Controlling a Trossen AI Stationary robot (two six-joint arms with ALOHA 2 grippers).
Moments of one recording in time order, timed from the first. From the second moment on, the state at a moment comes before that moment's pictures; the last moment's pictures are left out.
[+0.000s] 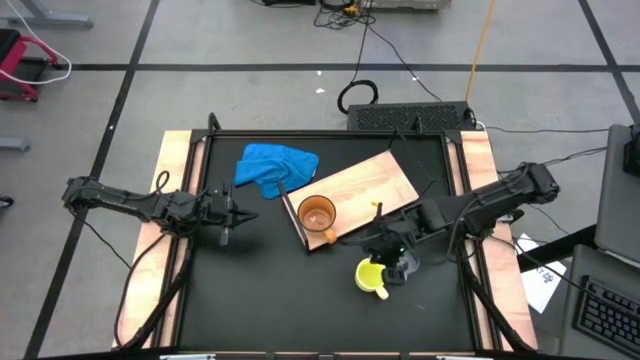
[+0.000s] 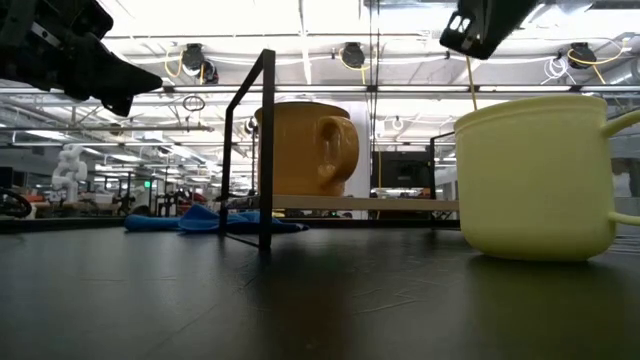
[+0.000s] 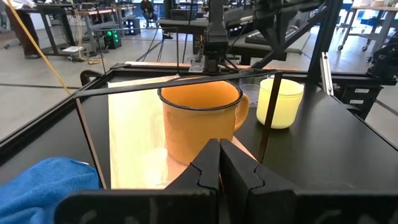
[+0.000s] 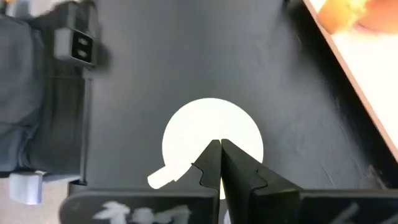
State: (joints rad) left arm -0.18 0.36 0.14 0.08 -0.21 -0.06; right arm 0.31 1.46 1.22 -0.84 -0.14 0.37
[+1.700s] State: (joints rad) left arm -0.18 0.36 0.14 0.07 -0.21 -0.06; right arm 0.30 1.45 1.23 -0.86 -0.16 0.30
